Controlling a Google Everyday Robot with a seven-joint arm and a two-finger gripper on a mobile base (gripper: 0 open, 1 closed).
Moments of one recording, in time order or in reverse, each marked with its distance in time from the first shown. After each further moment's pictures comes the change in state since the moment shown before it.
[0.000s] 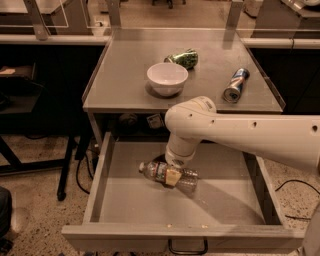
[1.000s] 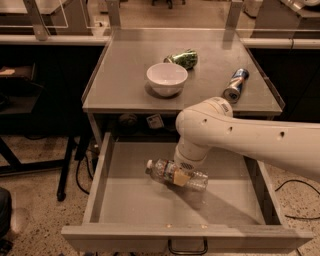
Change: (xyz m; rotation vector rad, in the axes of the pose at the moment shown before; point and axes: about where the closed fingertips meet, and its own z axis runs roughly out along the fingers) arm 0.021 0.015 -0.032 0.075 -0.014 0.076
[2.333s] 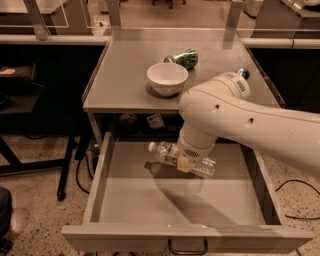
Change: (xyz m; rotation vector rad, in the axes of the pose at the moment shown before) arm 0.000 -0.003 -0.088 0.139 -0.005 0.039
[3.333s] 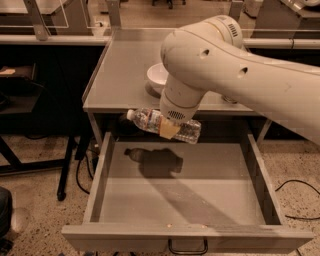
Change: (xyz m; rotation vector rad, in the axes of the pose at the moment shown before) arm -0.078 -0.038 -0.080 0.069 -0.100 -0.129
